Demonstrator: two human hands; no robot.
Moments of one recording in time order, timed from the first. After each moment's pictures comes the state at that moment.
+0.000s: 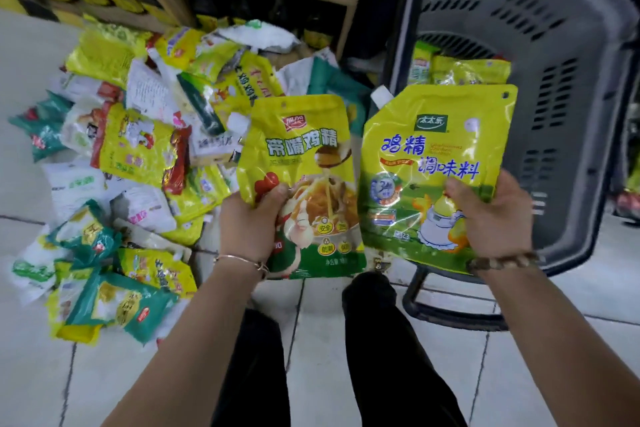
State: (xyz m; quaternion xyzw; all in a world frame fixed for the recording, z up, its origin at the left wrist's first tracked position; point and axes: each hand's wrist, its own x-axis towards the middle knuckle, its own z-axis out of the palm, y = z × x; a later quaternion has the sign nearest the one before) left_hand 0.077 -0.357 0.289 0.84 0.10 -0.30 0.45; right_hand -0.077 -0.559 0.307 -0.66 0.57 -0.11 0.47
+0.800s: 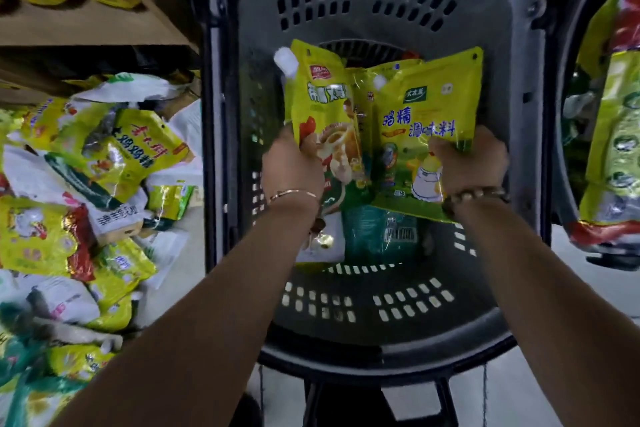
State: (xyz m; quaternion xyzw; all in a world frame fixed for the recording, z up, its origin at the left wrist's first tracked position) left_hand 0.038 -0.649 0.184 0.92 -0.12 -0.25 0.27; right_hand -0.111 -0.778 0.181 -0.66 0.68 -0.08 0.31
